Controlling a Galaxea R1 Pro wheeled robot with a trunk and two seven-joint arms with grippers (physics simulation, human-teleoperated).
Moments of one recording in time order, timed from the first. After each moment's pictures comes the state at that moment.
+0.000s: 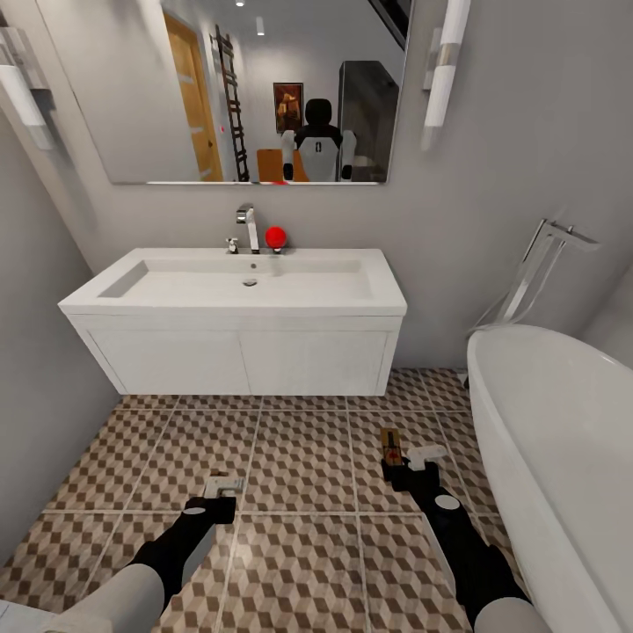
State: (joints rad) left arm -0.65 -0.01 -0.14 -0.36 0.10 0.15 0.16; right arm -0.49 0.06 -0.05 -0.84 0.16 0.13 0.05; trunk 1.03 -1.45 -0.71
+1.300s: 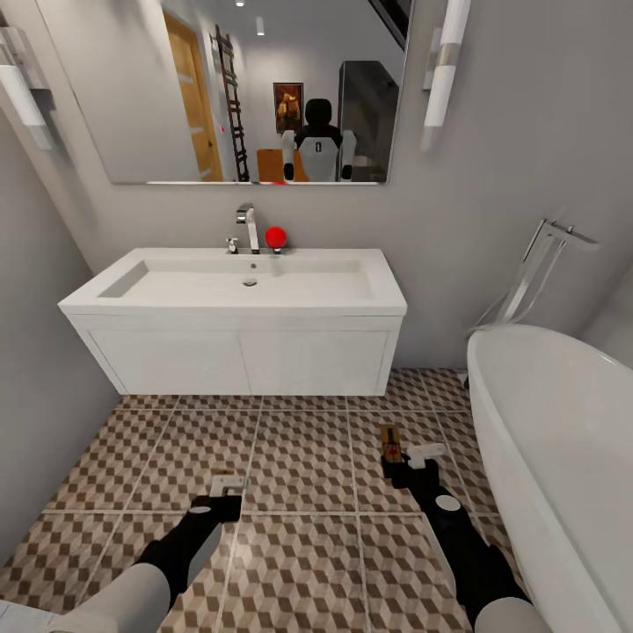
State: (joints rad) left arm -0.65 -0.03 -0.13 -0.37 0.10 0.15 0.16; right arm -0.49 0.05 -0.05 -0.84 0.16 0.09 0.05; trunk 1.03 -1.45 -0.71
